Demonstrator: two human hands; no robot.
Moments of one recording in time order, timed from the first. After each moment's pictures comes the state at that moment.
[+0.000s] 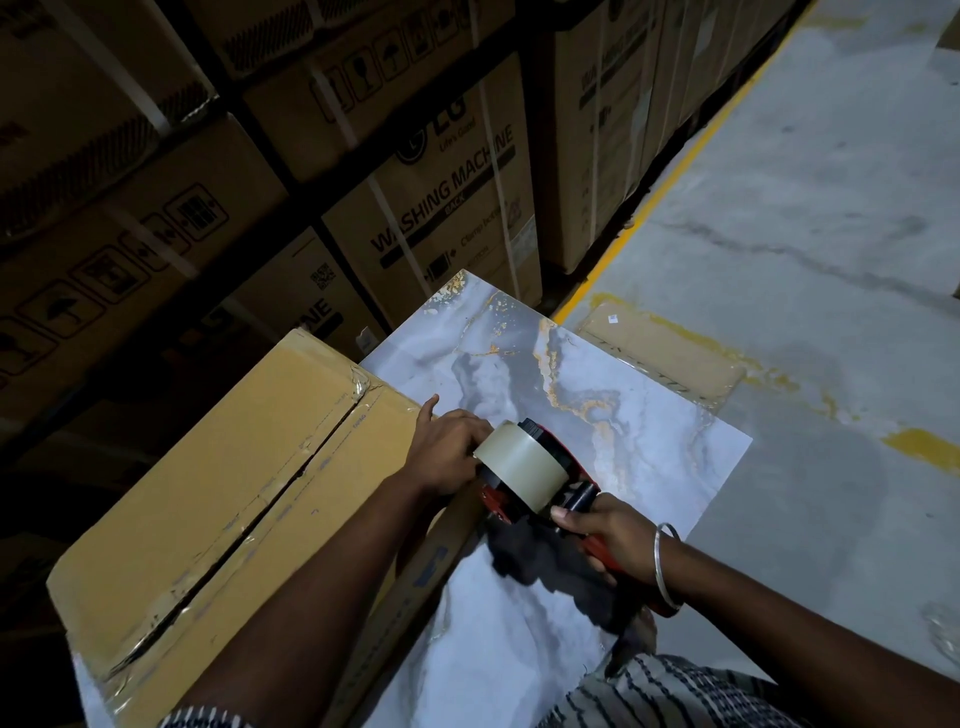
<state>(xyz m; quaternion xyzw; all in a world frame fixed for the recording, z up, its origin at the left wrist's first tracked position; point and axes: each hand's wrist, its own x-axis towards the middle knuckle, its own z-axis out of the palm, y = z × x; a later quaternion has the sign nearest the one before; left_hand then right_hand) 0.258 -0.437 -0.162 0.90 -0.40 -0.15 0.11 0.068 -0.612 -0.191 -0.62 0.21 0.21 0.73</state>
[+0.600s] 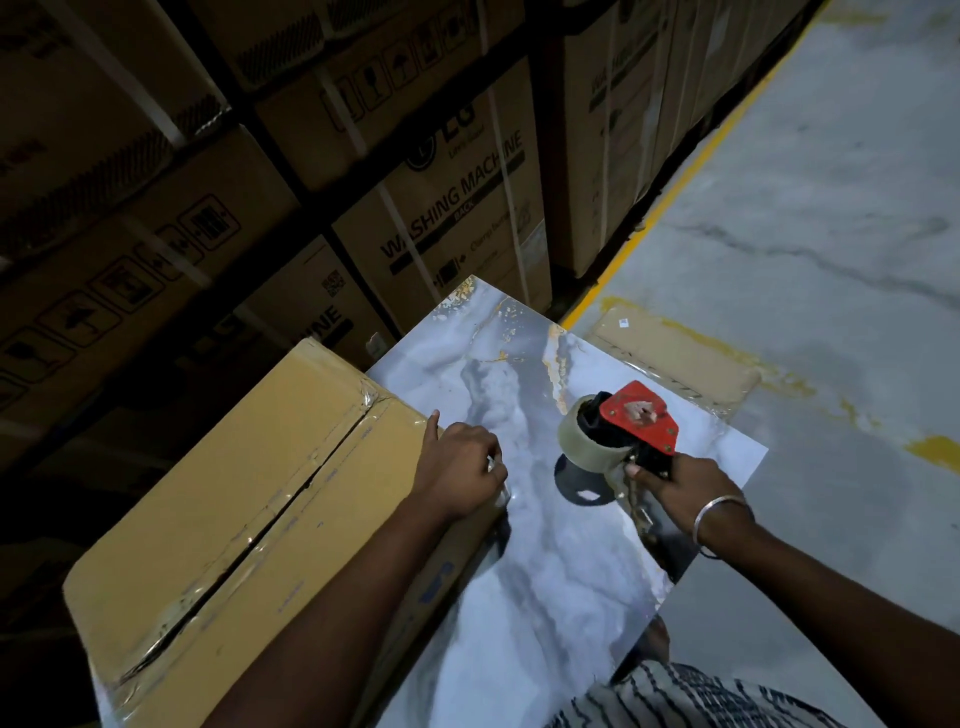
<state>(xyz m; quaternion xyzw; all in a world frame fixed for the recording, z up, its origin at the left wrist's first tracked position) 0.241 -0.441 -0.163 0.93 -0.34 -0.12 0.05 0.087 -0.700 -0.240 -0.87 0.33 0.10 0.34</state>
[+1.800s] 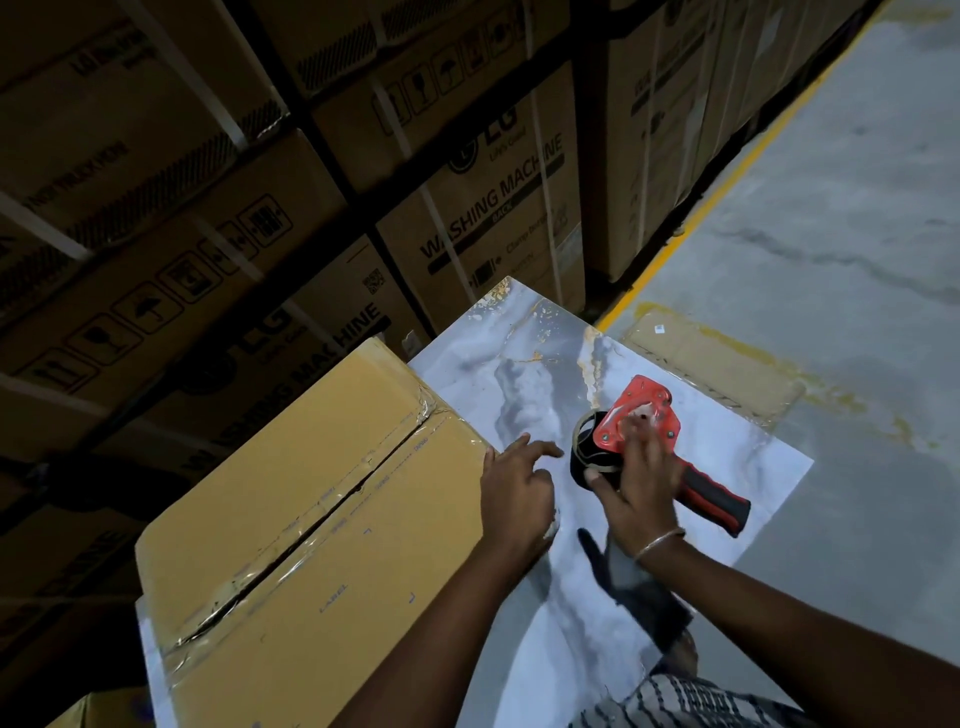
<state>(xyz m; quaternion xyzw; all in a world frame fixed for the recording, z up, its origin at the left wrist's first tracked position) 0.179 -0.461 -0.159 0.91 -0.12 -0.12 0.37 0.121 -0.599 -0.245 -0.86 0.20 -0.19 0.43</state>
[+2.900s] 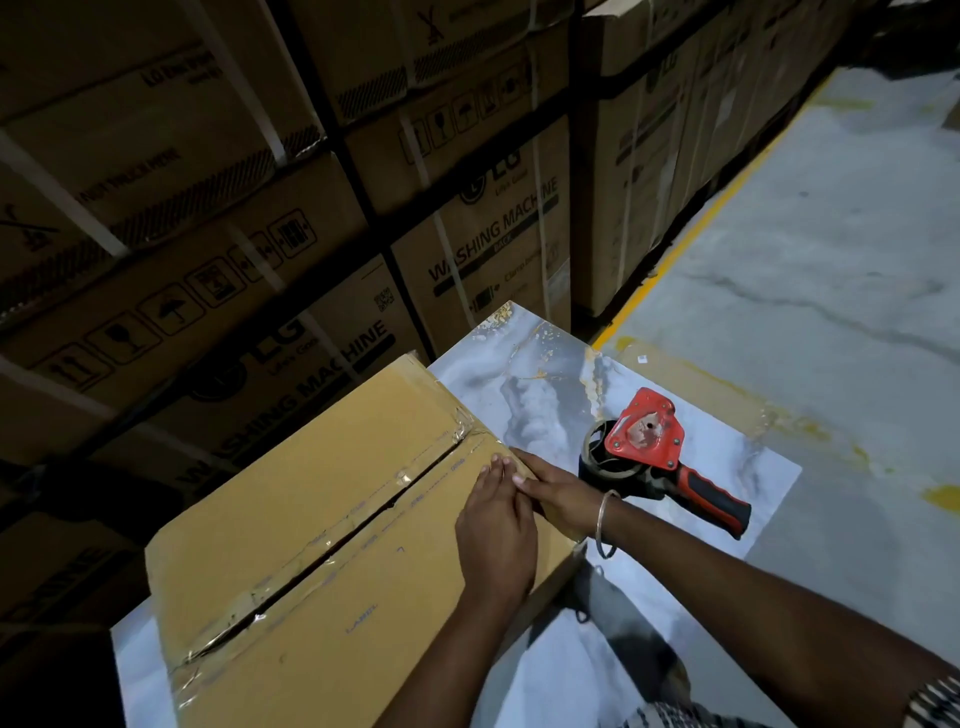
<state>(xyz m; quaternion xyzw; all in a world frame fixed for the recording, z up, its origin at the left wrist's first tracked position) 0.158 -0.393 -0.176 0.95 -0.13 -0.03 0.29 0.173 -0.525 -0.210 -0.56 0.10 0.17 0.80</state>
